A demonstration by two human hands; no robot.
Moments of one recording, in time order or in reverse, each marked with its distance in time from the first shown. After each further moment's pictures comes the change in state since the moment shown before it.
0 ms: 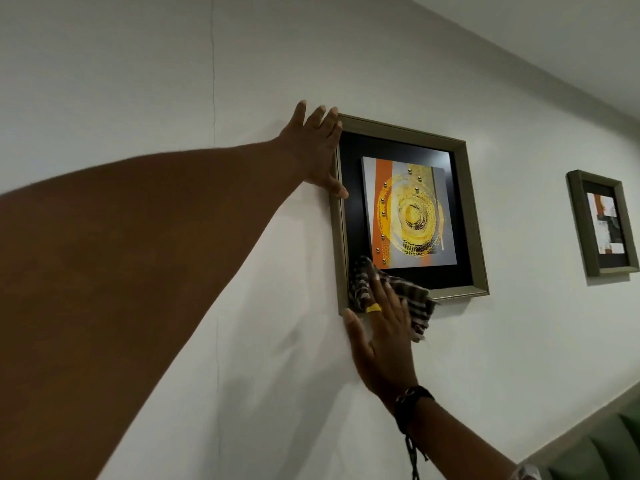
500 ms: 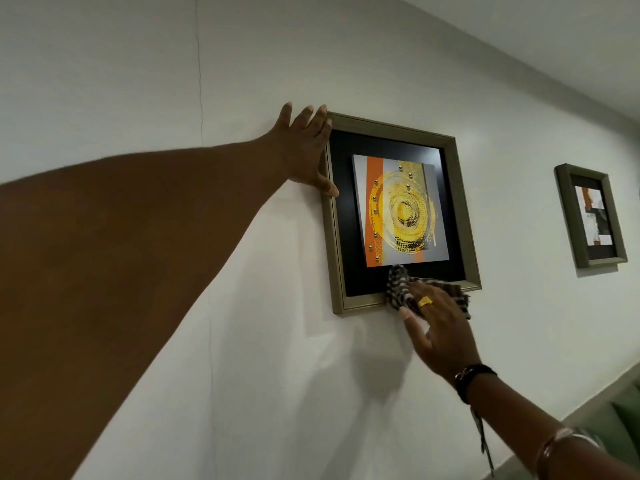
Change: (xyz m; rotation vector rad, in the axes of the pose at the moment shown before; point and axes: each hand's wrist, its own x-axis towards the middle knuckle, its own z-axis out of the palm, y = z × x) left_hand 0.005 -0.005 0.009 -0.054 -0.006 0.030; right_hand 0.022 0.091 -0.056 -0.221 -0.015 -0.161
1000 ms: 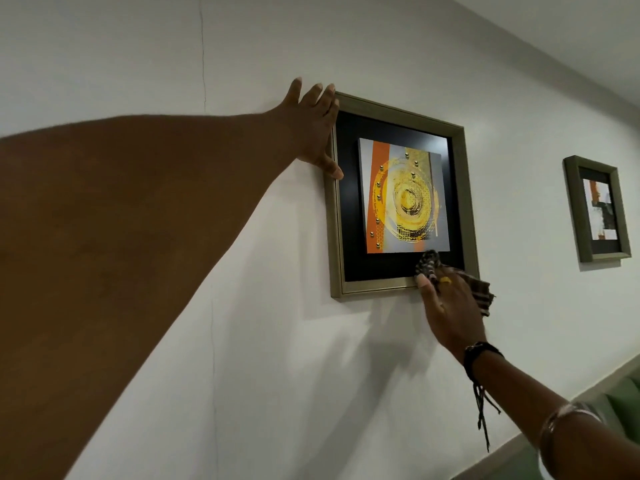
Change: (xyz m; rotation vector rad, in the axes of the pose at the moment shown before) left_hand -0.001 0.001 -0.009 0.046 0.020 0.006; right_hand 0.013 0.012 -0.003 0.070 -0.027 0.323
